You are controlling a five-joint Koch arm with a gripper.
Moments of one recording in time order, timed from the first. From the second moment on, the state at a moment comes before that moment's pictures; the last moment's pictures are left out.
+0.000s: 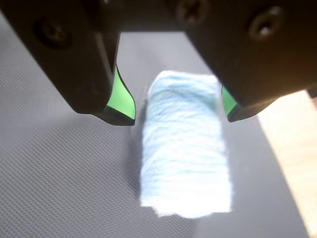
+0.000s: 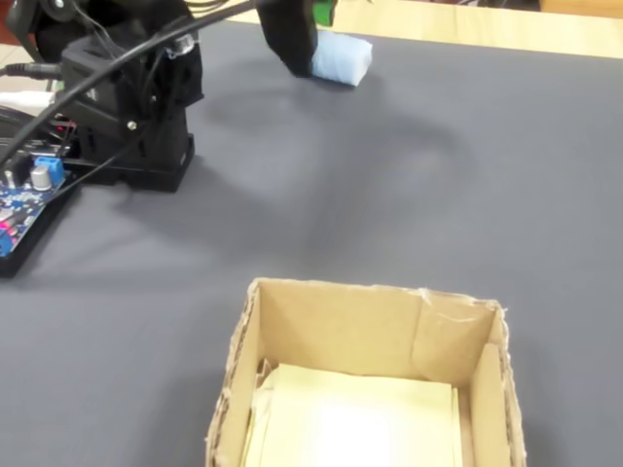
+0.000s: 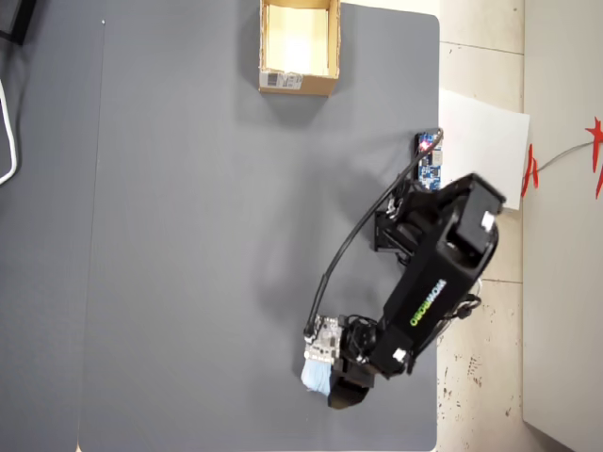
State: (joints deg) arm -61.3 93.3 125.9 34.8 104.7
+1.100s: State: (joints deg) arm -38.4 120.8 144.1 14.0 92.4
